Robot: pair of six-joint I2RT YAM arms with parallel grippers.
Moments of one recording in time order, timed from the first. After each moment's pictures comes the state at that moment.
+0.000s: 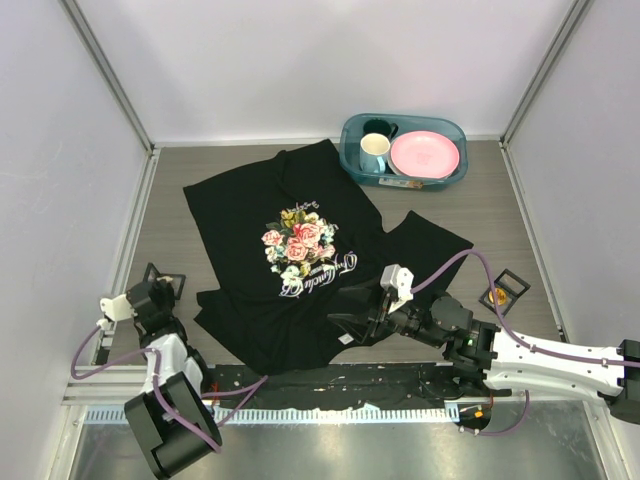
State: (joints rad) left arm 0.54 0.81 0.05 0.30 -0.13 -1.15; right arm 1.22 0.65 0.33 0.42 0.05 0.13
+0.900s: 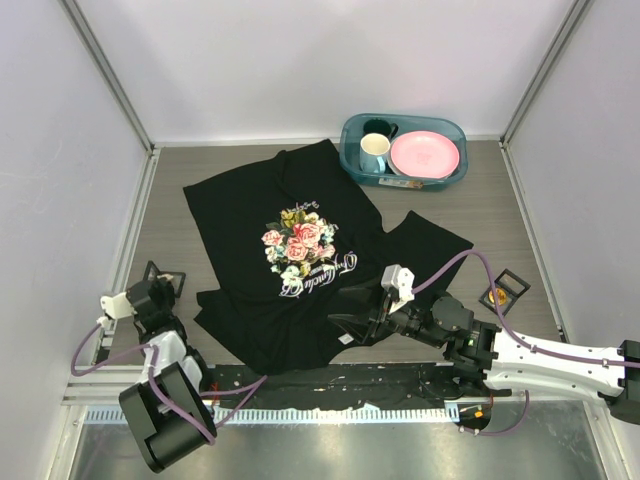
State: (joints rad) left arm 0.54 0.87 0.05 0.37 -0.11 -1.15; right arm 1.22 0.64 0.33 0.42 0.04 0.13
